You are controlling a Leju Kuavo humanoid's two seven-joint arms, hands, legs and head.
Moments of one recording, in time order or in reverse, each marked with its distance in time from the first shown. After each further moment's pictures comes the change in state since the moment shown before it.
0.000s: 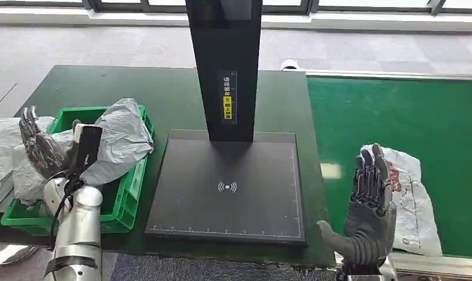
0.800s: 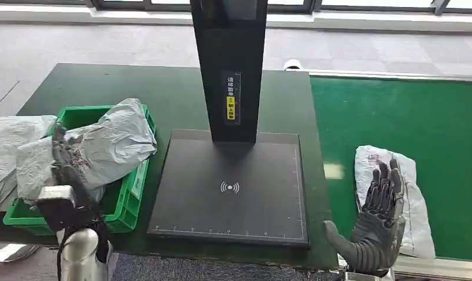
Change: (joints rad) left arm 0.405 -0.089 -0.312 -0.467 0.781 -0.517 -0.370; right arm 0.070 -0.011 0.008 0.040 0.021 -0.212 0.000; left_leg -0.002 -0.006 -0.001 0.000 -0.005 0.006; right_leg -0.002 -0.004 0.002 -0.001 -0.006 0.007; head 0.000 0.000
